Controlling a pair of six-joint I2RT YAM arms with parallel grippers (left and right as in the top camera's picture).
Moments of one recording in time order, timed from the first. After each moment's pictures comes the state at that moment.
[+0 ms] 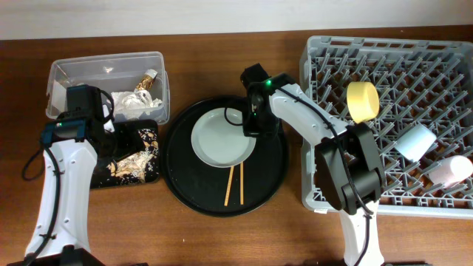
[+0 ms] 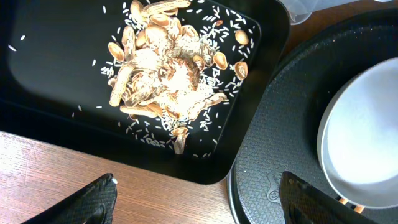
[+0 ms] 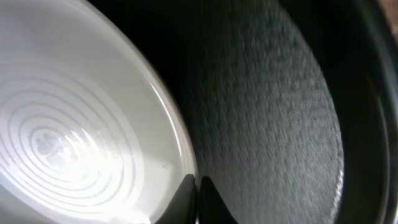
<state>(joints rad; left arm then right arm) 0.16 1.49 1.25 -1.07 0.04 -0.30 0.45 2.22 1.75 -1.03 -0.15 0.44</state>
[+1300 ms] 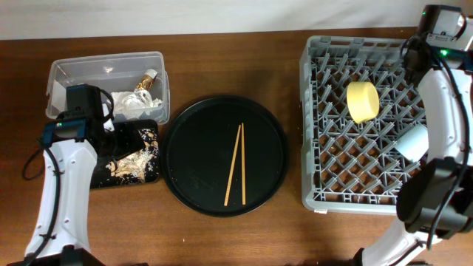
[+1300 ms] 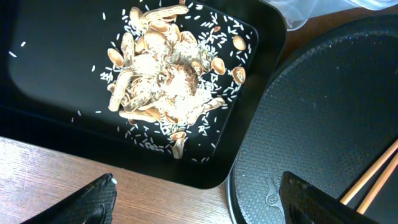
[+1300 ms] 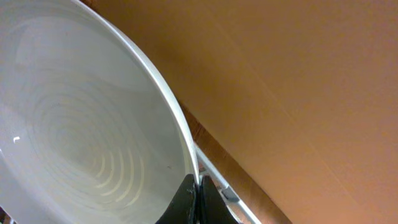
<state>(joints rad) 0.16 1.49 1.25 -1.06 0.04 -0.30 -0.24 1.93 1.78 -0.70 0.96 0.02</state>
